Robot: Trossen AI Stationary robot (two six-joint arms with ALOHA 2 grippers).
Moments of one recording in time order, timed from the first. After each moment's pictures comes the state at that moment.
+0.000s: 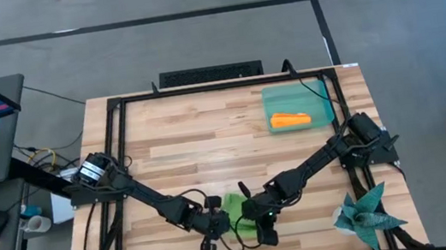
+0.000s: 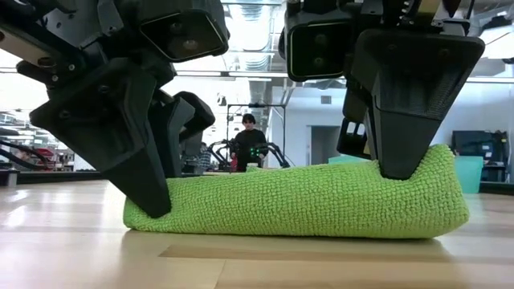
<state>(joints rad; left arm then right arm) -0.51 1.93 1.11 -0.17 -0.10 -0.32 0.44 1.97 1.21 -0.26 -0.35 0.65</state>
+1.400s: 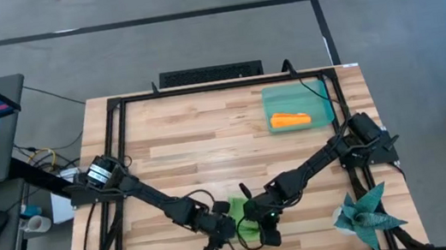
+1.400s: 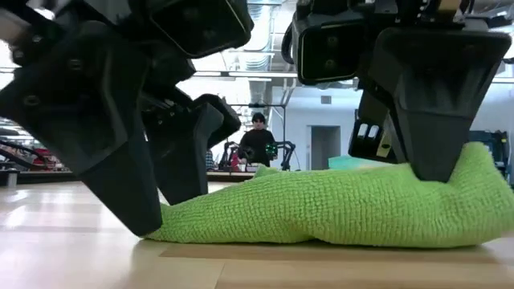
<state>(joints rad) -0.50 2.01 1.18 -0.16 0.03 -0.22 0.44 1.97 1.21 -0.30 -0.39 0.66</state>
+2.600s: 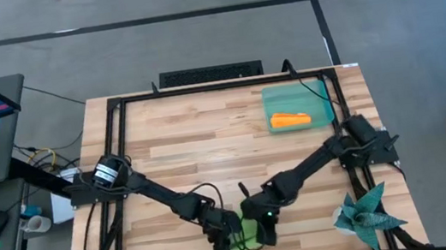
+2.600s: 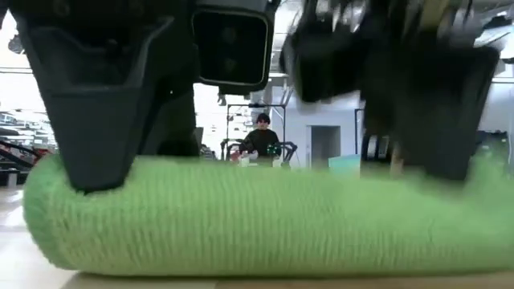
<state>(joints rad) -0.46 2.05 1.23 -0.07 0.47 -0.79 0.44 1.99 1.22 -0.28 -0.49 0.78</state>
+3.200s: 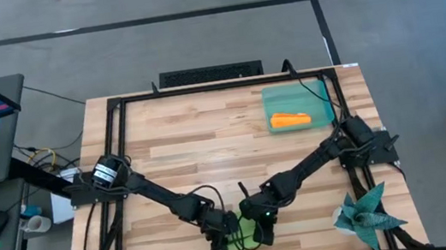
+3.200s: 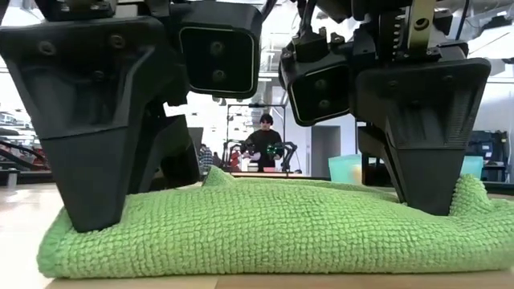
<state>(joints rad) -0.47 2.04 1.23 -0.18 0.37 -0.70 0.42 2.04 1.22 -0.28 -0.45 0.83</state>
